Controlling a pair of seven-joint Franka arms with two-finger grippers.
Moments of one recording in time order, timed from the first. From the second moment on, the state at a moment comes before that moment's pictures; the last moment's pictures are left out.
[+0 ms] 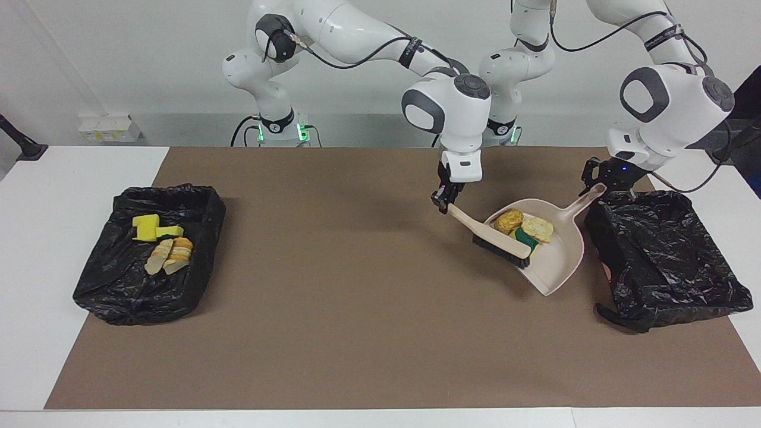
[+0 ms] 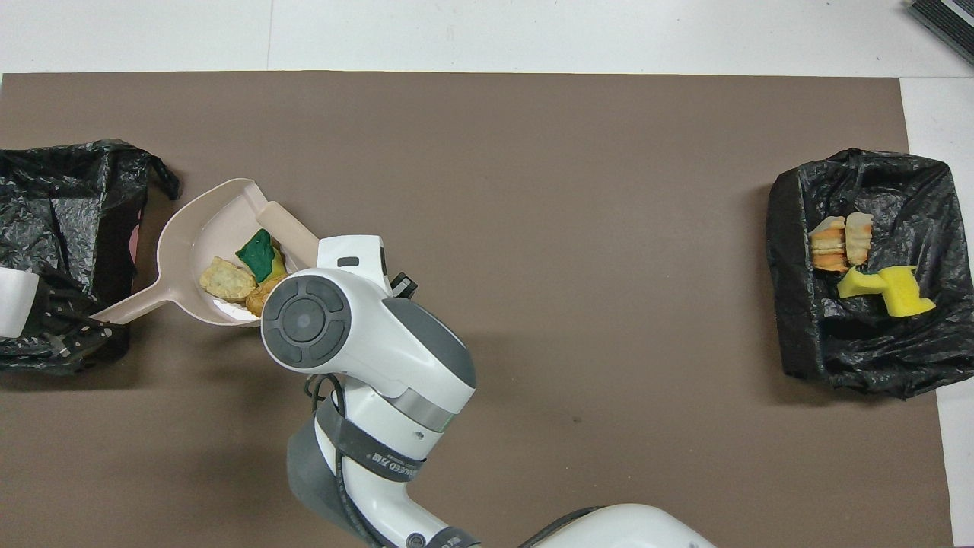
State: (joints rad) left arm 0.29 -0.06 -0.12 -2.07 -0.18 1.90 1.26; right arm 0.68 0.60 0.17 -1.28 -0.16 1.92 0.03
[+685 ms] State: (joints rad) left arm 0.33 -0.10 -0.03 -1.91 -0.19 1.67 1.30; right arm 0.66 0.58 0.17 -1.29 -0.16 1.83 0.18
